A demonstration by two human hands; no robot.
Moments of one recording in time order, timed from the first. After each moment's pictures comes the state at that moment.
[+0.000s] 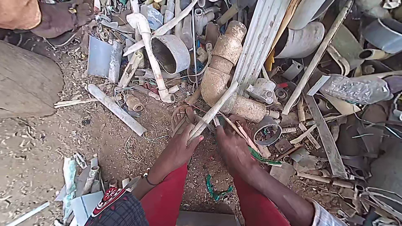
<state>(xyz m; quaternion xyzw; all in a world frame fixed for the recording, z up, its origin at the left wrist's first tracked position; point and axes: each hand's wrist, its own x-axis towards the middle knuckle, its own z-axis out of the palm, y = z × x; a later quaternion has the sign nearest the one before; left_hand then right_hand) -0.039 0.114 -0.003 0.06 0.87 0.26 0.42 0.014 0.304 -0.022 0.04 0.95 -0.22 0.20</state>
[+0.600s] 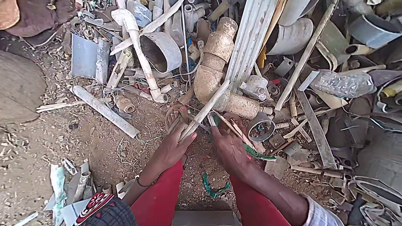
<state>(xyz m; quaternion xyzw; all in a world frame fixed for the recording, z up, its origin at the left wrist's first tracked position) -0.040 0.108 -0.012 0.04 0.86 0.31 0.41 0.019 0.307 -0.018 0.05 0.95 -0.22 0.21</state>
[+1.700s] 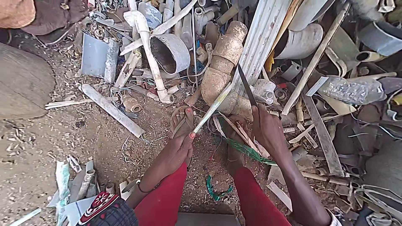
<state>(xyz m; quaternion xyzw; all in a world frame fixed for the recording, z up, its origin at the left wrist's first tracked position) -0.039 0.098 0.002 -0.01 0.80 0.38 0.46 -0.016 0.380 -0.011 0.19 0.94 -0.22 0.15</state>
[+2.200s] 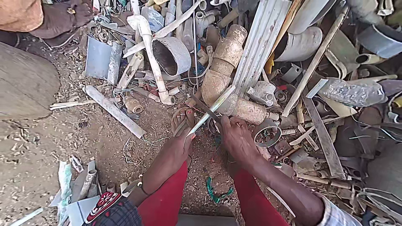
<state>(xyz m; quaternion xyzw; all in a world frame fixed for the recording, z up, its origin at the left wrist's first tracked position) -0.039 0.107 0.007 0.10 0.90 0.20 0.37 -0.019 0.315 -0.012 0.04 0.96 -0.19 0.21</state>
